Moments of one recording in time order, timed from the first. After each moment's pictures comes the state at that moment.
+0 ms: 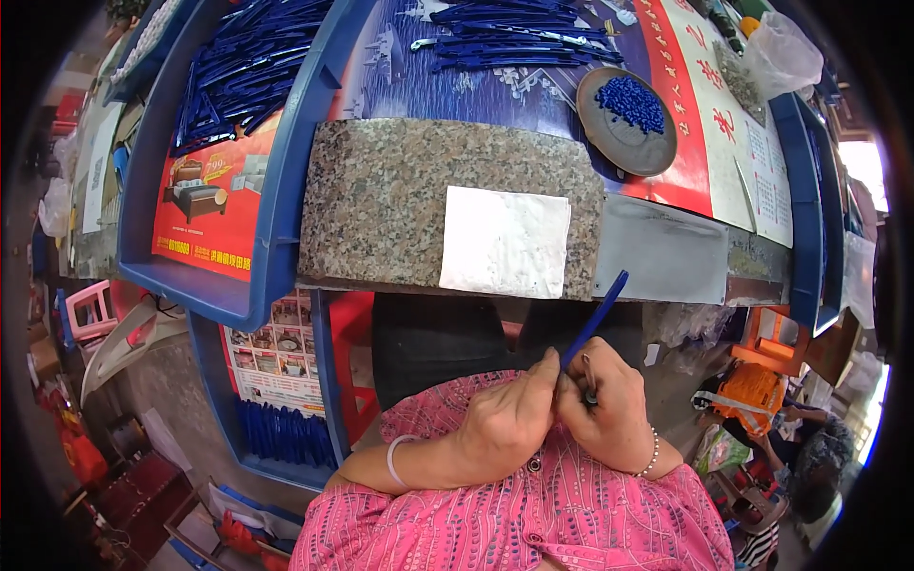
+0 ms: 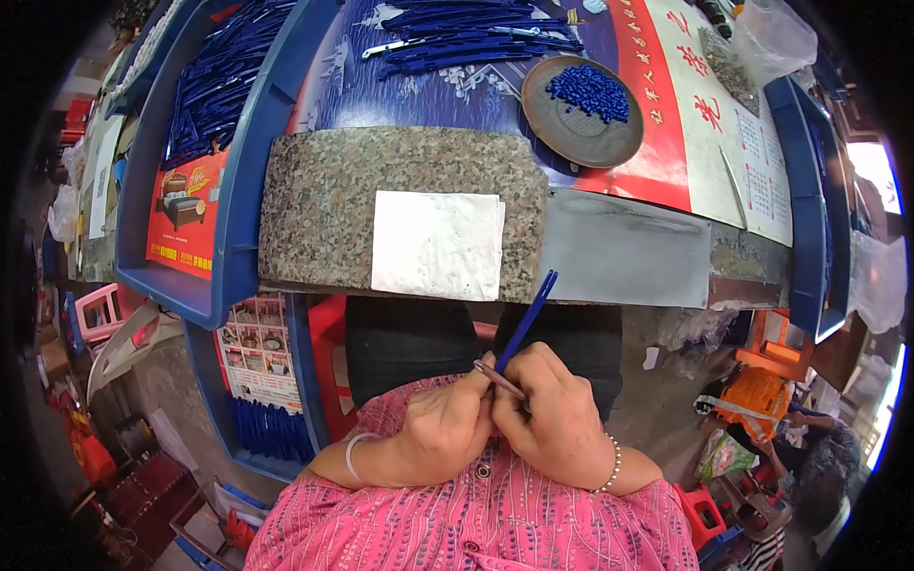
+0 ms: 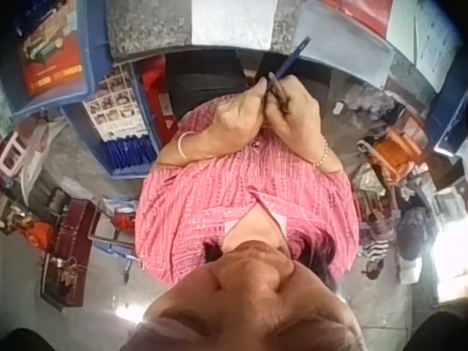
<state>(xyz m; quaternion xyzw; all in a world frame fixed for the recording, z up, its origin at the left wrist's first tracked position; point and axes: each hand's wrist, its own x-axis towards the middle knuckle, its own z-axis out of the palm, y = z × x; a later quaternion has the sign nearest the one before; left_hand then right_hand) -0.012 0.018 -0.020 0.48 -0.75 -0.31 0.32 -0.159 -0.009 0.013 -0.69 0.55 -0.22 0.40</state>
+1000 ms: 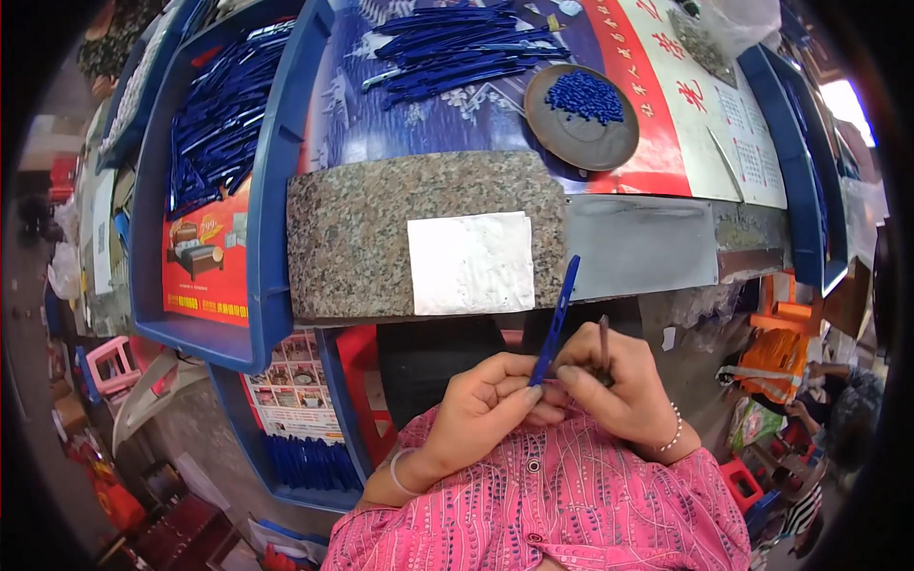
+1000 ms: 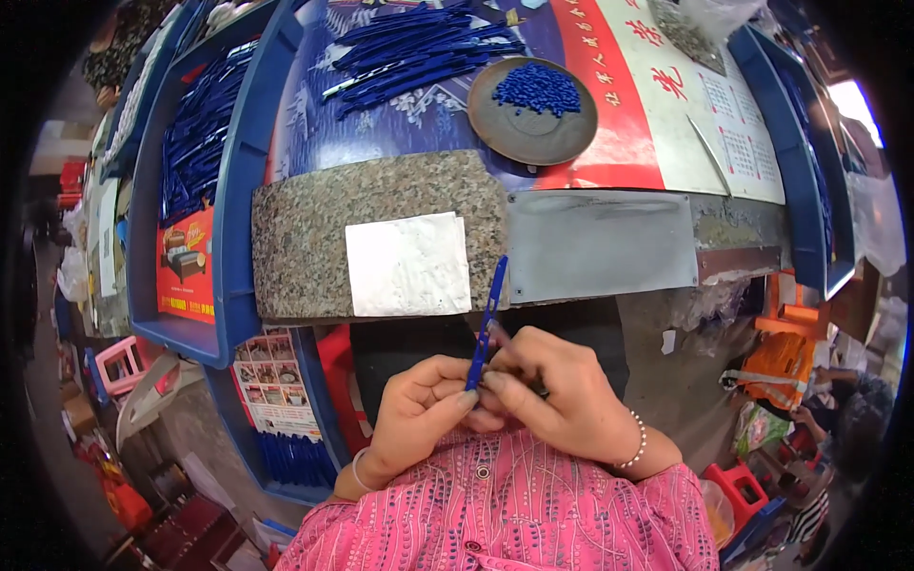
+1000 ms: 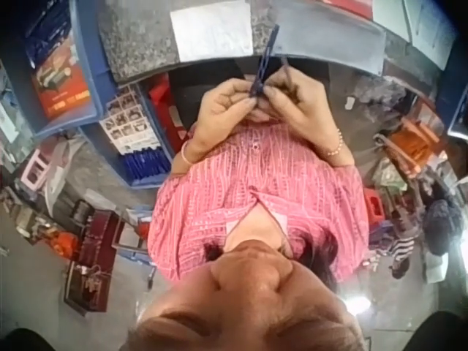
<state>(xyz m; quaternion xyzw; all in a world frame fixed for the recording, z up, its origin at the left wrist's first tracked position) -0.003 -0.002 -0.013 0.41 -0.27 -0.79 0.36 -0.183 -0.025 0.008 -0.61 0.51 -0.28 0.54</state>
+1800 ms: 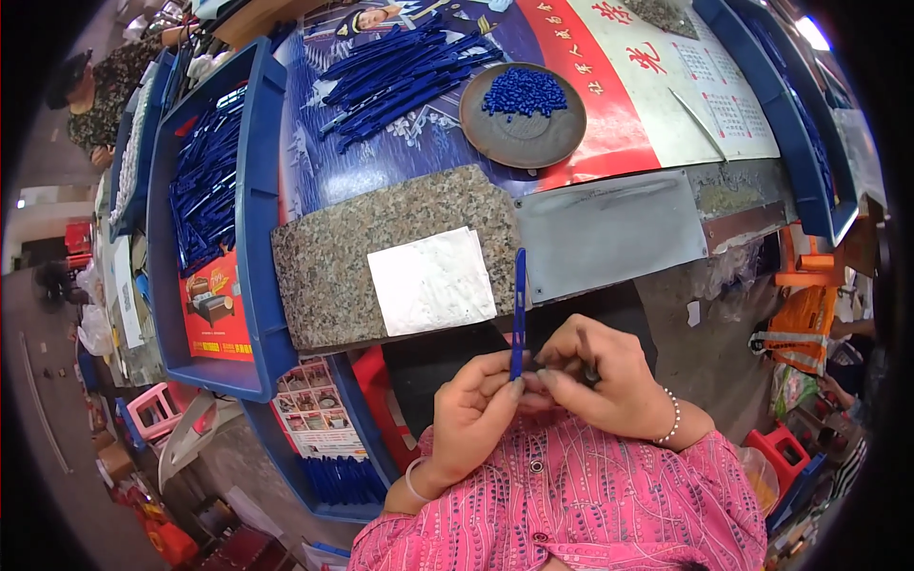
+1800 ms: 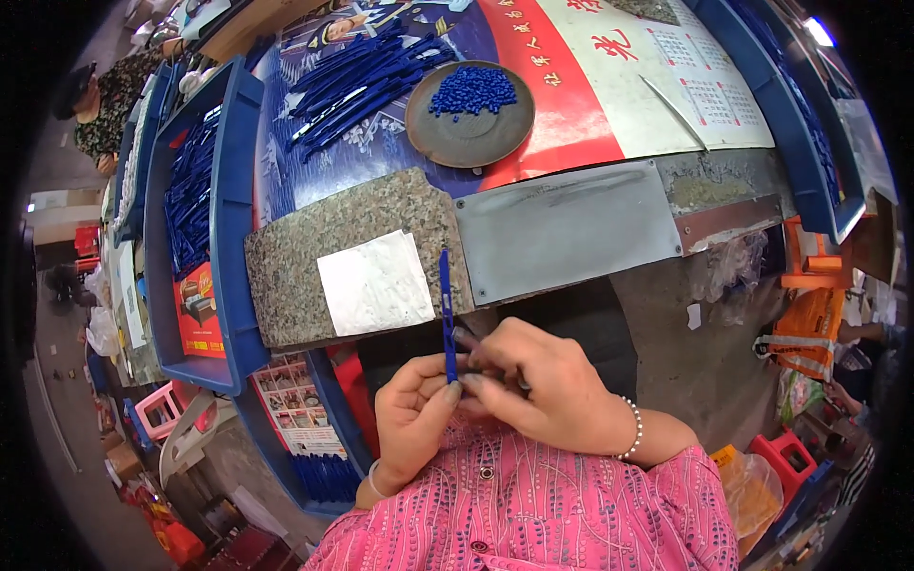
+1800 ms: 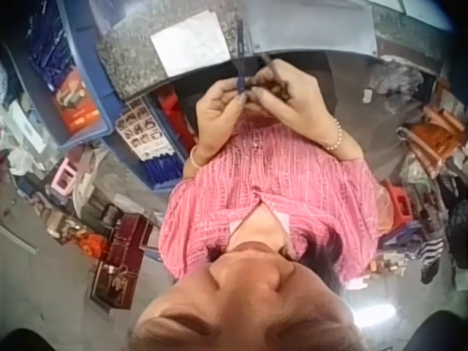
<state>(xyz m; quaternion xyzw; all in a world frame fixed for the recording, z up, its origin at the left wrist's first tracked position) -0.022 -0.002 -0.006 0.45 -0.29 -0.75 0.38 -0.196 -0.019 0.005 -0.61 0.51 -0.35 0.50</state>
